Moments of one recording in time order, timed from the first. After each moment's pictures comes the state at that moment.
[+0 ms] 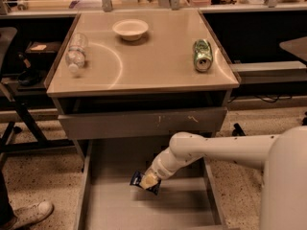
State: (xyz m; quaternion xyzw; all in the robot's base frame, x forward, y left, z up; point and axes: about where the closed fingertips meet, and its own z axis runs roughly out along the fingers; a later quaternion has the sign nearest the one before) arm 0.502 0.024 0.439 -0.51 0.81 0.26 0.14
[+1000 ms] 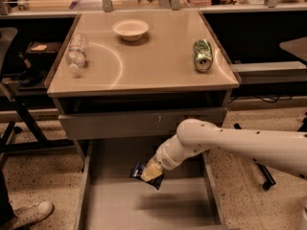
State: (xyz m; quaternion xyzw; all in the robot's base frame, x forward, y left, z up) arm 0.505 0.007 0.525 -0.50 0.82 0.25 0.17
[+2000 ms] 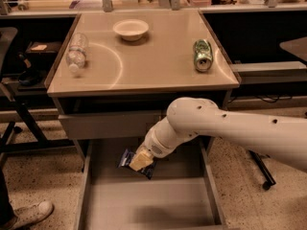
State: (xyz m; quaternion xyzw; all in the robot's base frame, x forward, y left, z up) arm 0.489 0.035 0.644 -0.52 0.80 0.21 0.20
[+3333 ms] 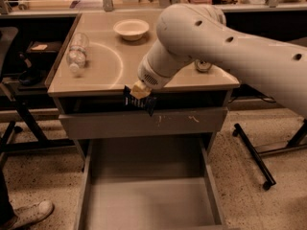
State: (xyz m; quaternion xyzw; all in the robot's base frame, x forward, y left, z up) arm 0.581 0.037 0.830 -0.54 0.79 0.10 0.27
